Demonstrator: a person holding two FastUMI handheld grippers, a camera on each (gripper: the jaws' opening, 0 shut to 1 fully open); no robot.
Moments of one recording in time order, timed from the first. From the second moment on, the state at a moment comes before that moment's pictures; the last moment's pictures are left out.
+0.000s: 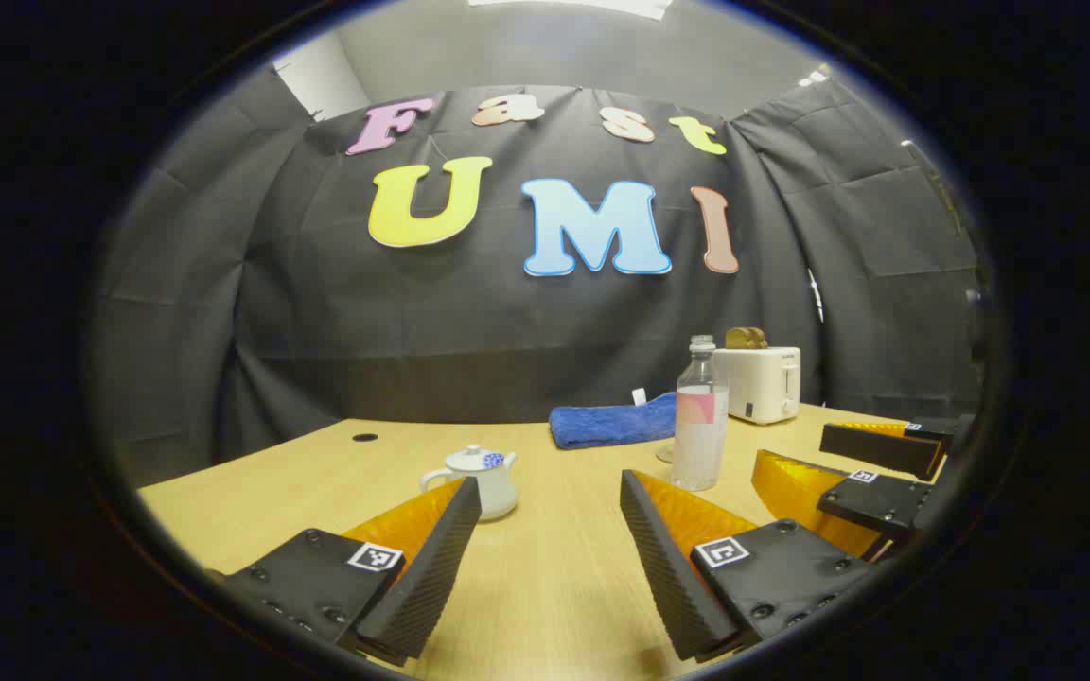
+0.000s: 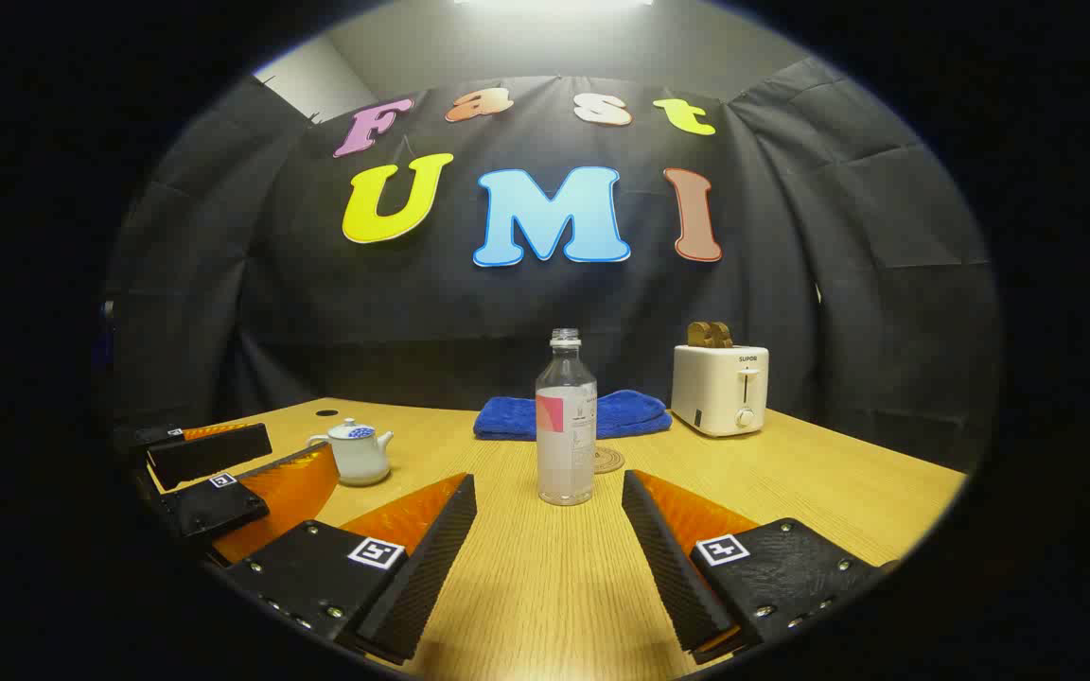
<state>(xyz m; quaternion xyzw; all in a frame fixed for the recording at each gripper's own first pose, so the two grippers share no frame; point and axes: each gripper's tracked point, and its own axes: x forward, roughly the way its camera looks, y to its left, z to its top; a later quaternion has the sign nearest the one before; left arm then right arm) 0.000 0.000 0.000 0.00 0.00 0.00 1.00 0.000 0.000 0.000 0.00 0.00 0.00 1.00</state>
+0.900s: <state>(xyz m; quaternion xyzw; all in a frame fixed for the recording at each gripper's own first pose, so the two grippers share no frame) 0.000 -0.001 0.001 0.00 0.00 0.00 1.00 0.001 -0.011 0.000 0.00 0.00 -0.04 1.00</state>
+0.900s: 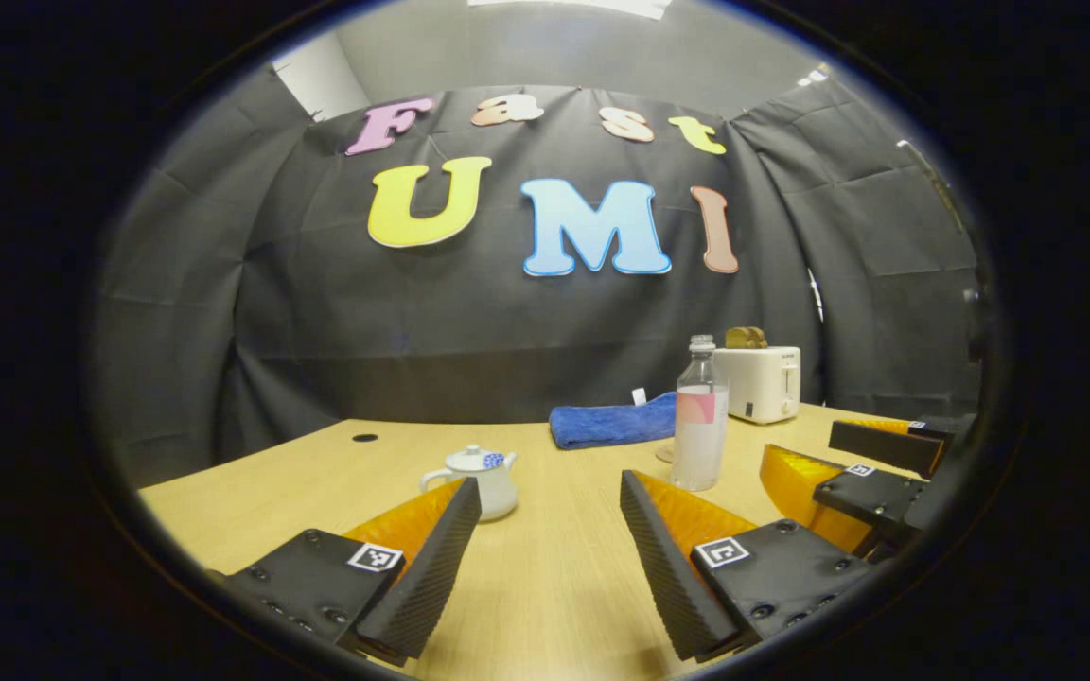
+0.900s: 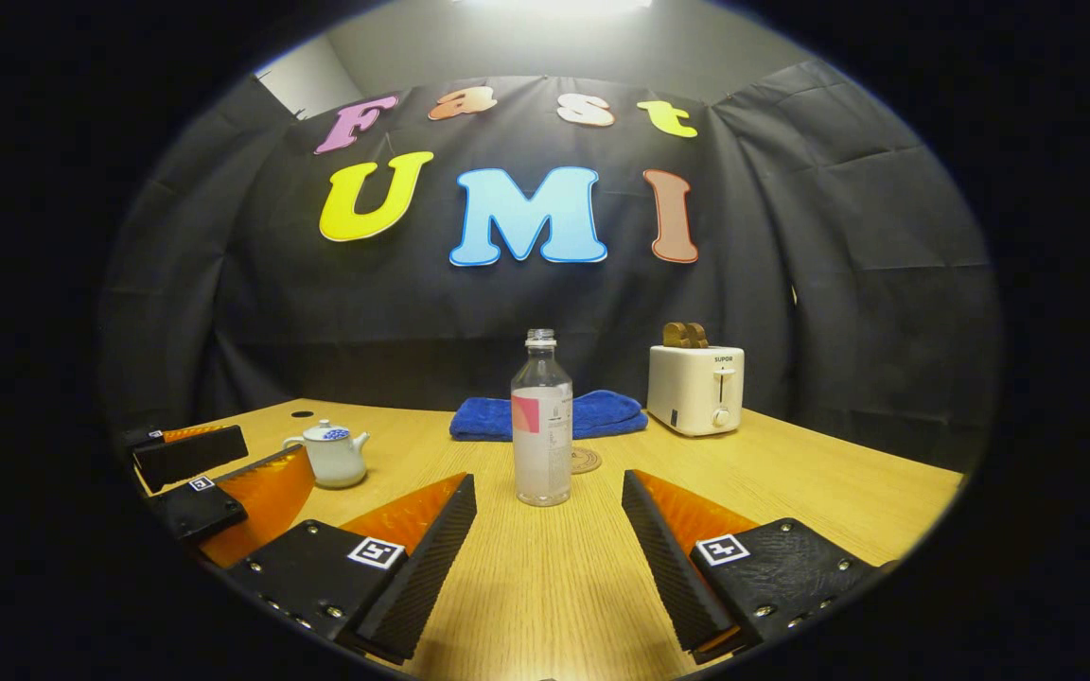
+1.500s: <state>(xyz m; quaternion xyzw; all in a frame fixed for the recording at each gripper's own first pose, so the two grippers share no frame) 0.063 0.028 -0.011 0.00 0.03 -0.01 1.00 0.003 -0.006 0.000 0.00 0.00 -0.02 1.00</state>
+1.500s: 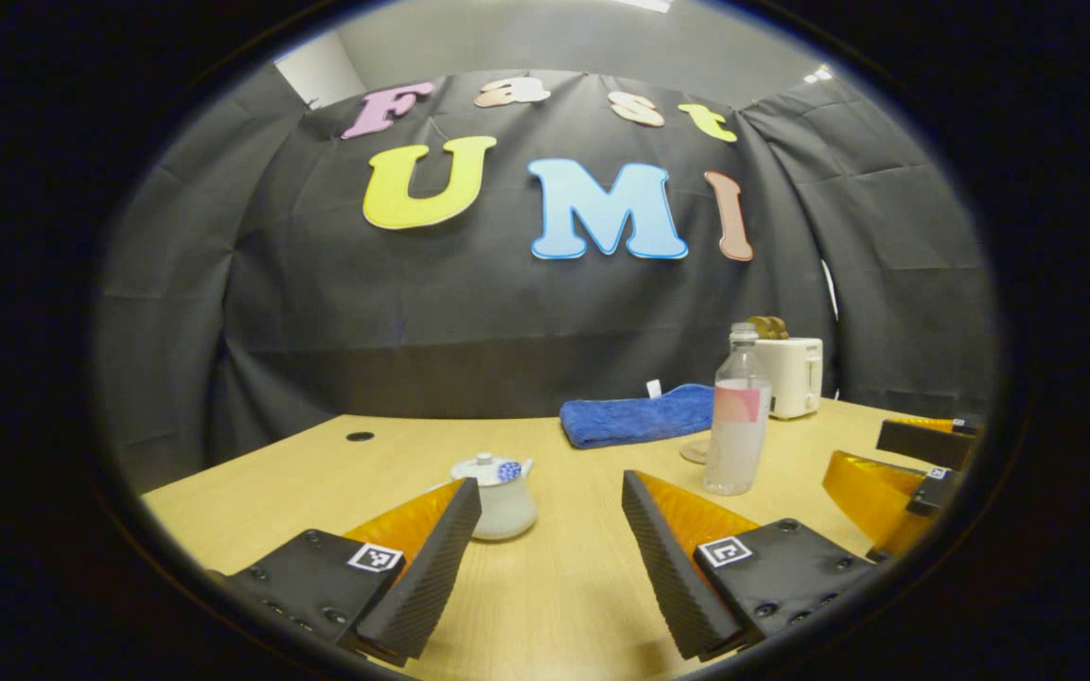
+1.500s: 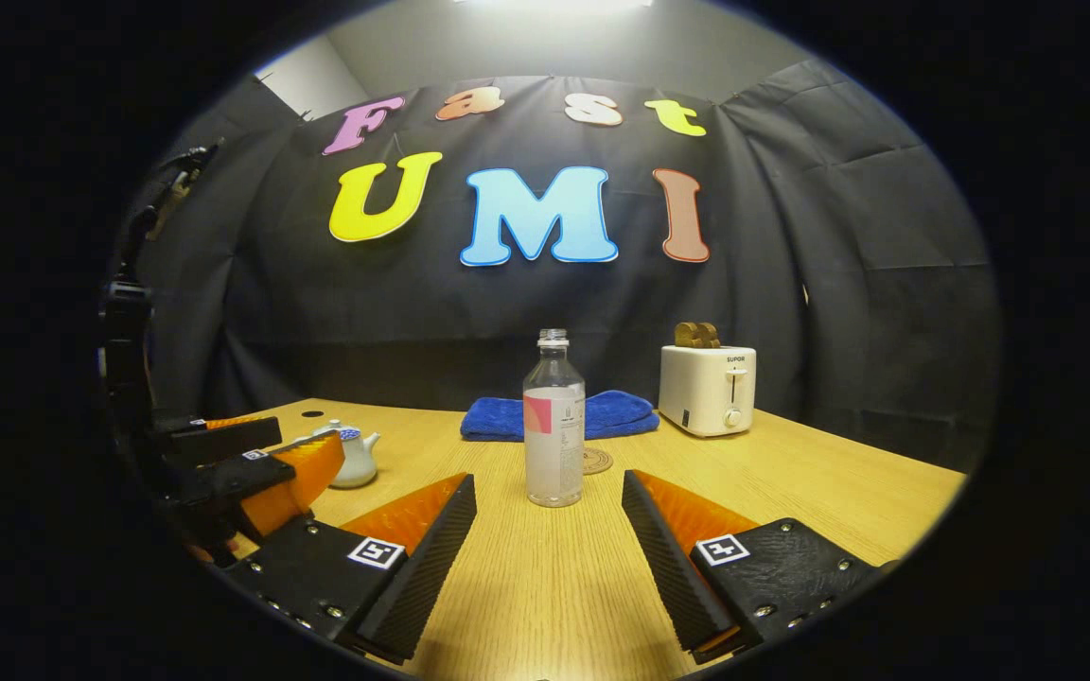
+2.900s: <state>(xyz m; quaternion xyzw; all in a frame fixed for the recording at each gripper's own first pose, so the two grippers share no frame) 0.190 0.092 -0.031 0.00 0.08 -0.02 1.00 0.004 -0.005 0.000 0.00 0.00 -0.02 1.00</state>
